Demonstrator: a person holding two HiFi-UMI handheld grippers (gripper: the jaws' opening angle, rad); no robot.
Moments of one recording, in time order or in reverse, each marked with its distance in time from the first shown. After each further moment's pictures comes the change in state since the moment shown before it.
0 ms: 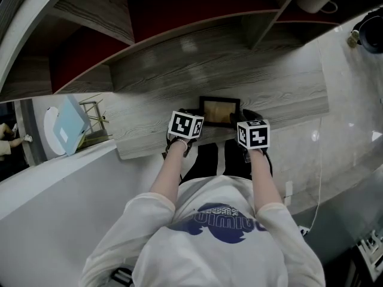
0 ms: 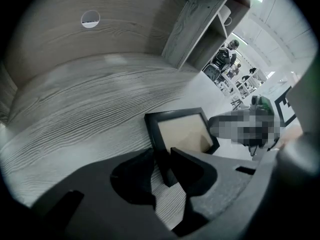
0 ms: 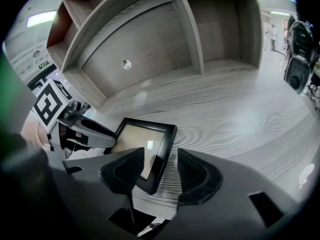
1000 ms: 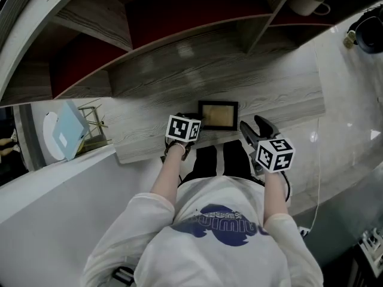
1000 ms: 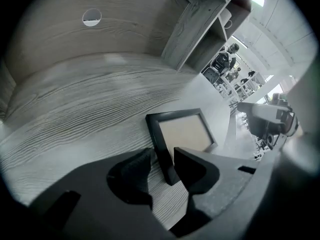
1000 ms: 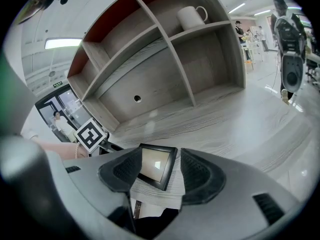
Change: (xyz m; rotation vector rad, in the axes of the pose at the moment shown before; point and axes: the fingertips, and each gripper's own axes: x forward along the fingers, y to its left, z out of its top) left arm -0.001 -0.004 0.000 -0.019 -0.007 -0.027; right arm -0.096 -0.004 0.029 0.045 -0.267 0.107
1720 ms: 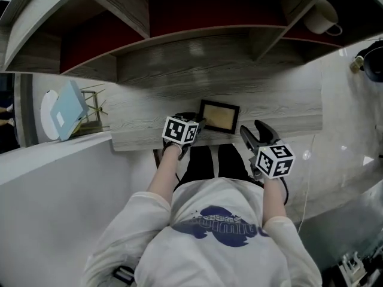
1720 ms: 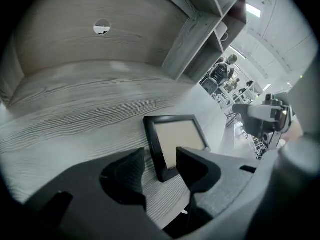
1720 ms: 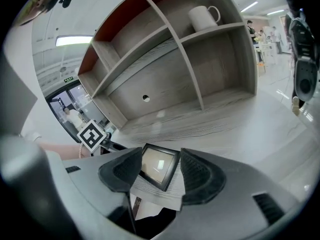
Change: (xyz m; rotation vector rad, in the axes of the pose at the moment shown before) left arm -0.015 -0.009 -0.003 -0.047 -0.114 -0.024; right arm -0.008 0.009 0.011 -0.084 0.025 0.086
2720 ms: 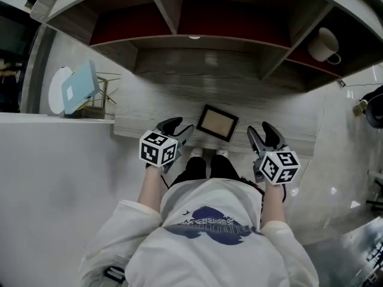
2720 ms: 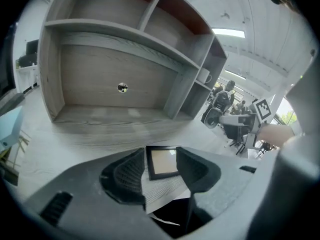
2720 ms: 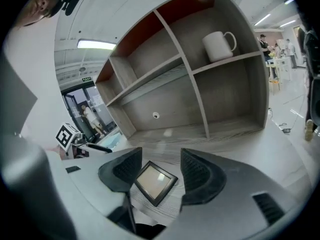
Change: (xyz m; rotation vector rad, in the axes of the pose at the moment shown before) left arm -0.132 -0.044 0.017 -0.025 -0.417 0.124; right arm -0.042 0.000 0.066 -0.157 -0.123 0.095
